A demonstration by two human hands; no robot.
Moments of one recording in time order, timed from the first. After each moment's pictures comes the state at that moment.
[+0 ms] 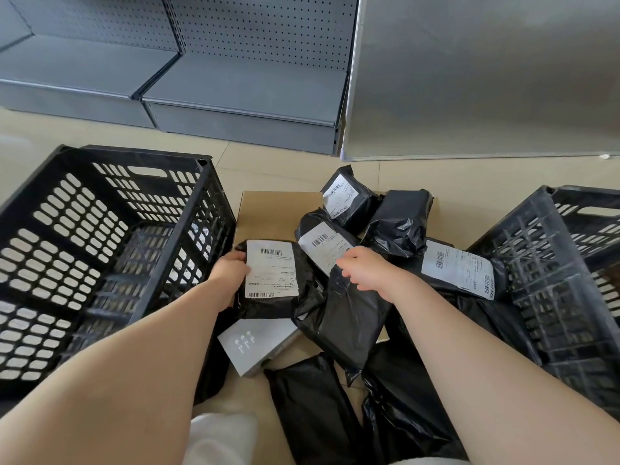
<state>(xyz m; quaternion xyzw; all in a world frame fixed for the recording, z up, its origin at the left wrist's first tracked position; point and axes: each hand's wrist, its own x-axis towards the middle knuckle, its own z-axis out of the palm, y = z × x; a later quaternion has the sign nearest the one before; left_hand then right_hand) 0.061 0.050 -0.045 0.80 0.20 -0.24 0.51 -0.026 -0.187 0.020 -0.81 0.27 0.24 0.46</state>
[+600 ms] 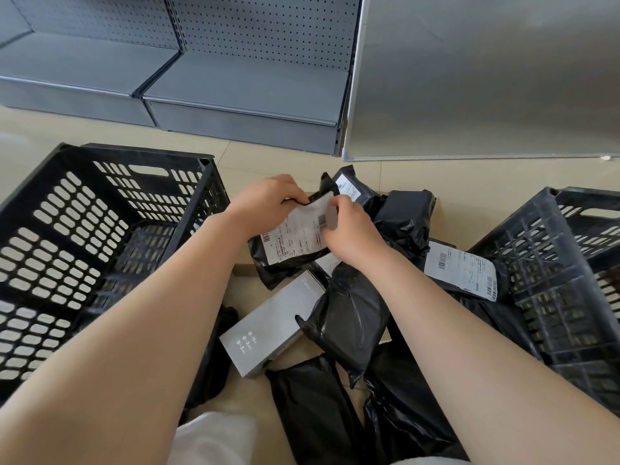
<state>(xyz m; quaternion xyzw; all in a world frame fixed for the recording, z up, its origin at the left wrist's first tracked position) 0.111 -0.005 0.063 0.91 -0.35 -0.08 0.21 0.010 -0.163 0.057 -0.93 0.14 0.05 0.34</state>
